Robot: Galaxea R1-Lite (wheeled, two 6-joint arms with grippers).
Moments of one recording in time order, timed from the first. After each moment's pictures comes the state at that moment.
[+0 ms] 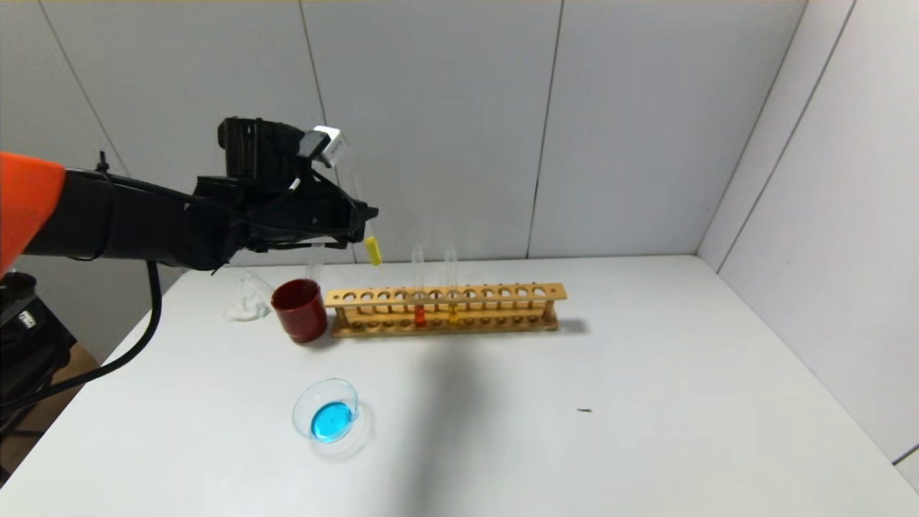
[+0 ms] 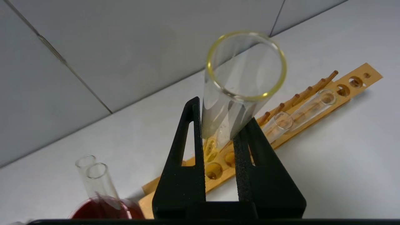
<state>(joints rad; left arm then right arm) -0.26 1.97 -1.39 -0.30 -0.23 0.11 0.00 0.00 0.00 0.00 0.00 0.00</state>
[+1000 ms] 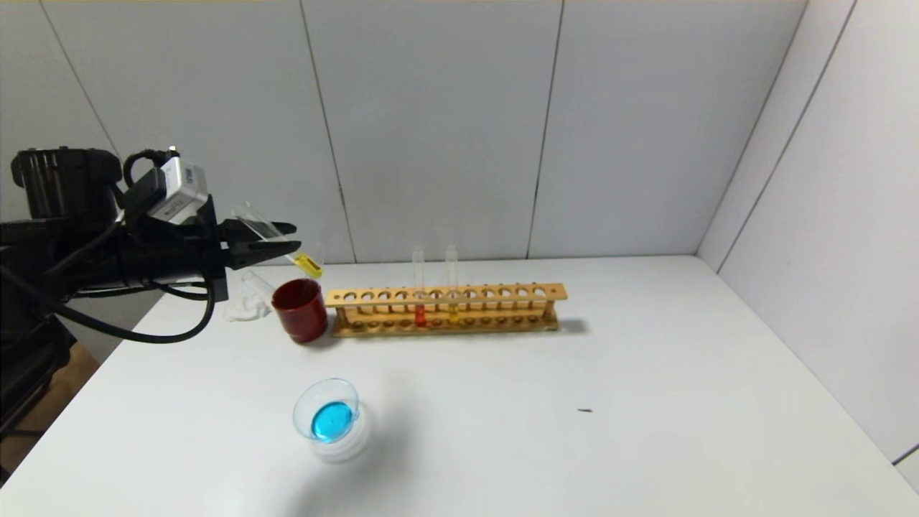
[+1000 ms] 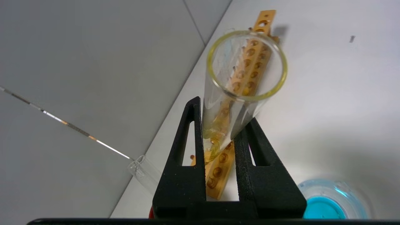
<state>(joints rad) 0.09 1.72 -0.98 -0.45 -1.06 0.77 0.00 0.00 0.00 0.00 0.00 0.00</state>
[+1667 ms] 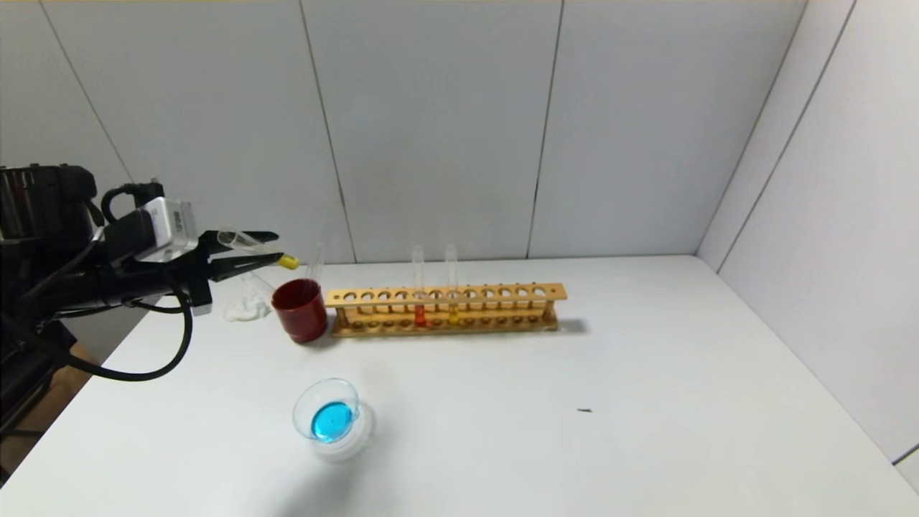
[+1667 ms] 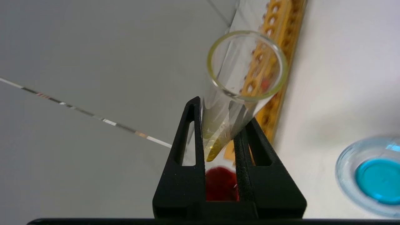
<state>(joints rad) 0.14 1.68 -0.87 -0.54 -0.99 1.07 0.00 0.00 0.00 0.00 0.00 0.00</state>
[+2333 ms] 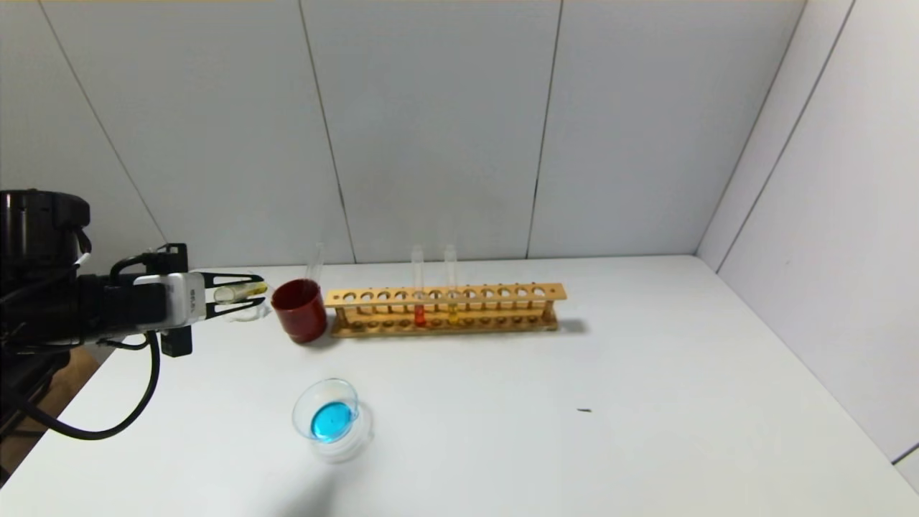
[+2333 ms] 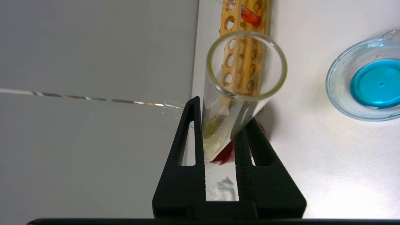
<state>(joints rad) 0.15 1.60 -0.83 -0.24 -0.84 1.54 0.00 0.00 0.00 0.00 0.00 0.00</state>
